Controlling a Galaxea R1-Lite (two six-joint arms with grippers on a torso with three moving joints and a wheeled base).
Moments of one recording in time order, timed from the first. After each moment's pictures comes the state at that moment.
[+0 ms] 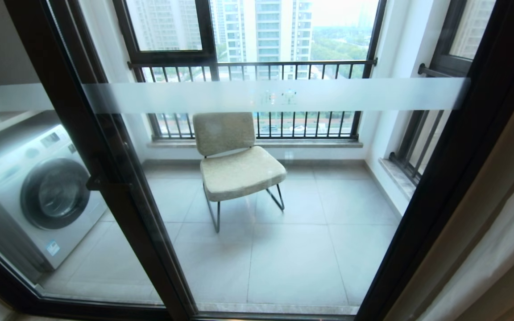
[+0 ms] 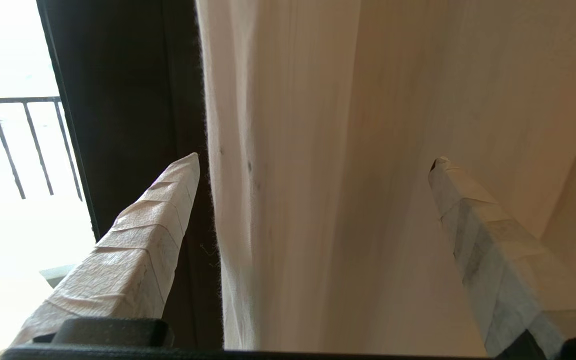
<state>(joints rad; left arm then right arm) 0.00 0.00 0.00 0.00 0.01 -0.04 -0.56 1.30 -0.90 -0.75 0.07 0.00</state>
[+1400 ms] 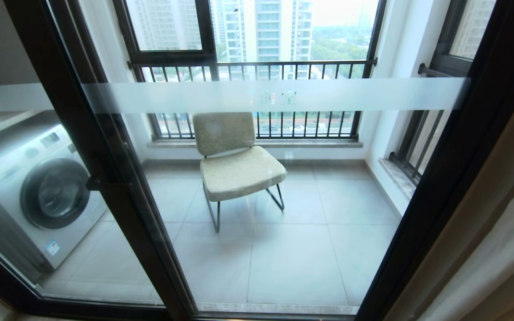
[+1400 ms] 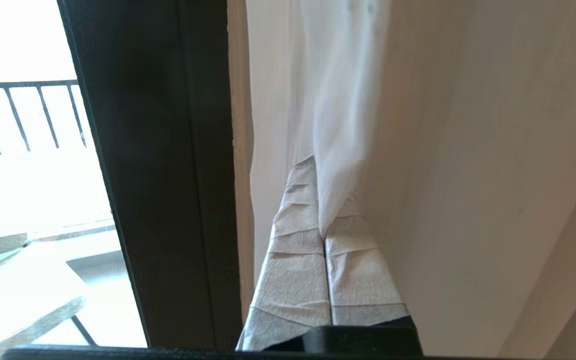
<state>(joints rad) 0.00 0.00 0.00 0.00 0.01 -0.04 -0.54 1.30 -0.75 -0.85 0.07 0.02</state>
